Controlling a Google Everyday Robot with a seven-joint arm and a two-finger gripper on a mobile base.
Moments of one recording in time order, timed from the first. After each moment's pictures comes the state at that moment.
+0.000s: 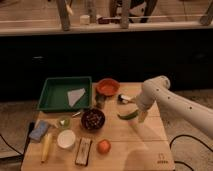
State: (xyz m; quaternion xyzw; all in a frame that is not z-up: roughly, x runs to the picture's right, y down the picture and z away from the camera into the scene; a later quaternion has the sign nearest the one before) arm 0.195 0.137 0.843 -0.28 -0.11 -0.07 0.95
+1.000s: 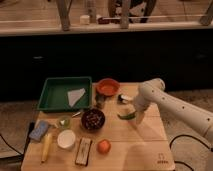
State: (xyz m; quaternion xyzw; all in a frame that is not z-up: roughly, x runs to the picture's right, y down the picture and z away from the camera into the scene) arm 0.186 0.154 0.871 -0.29 -0.12 -0.08 0.94
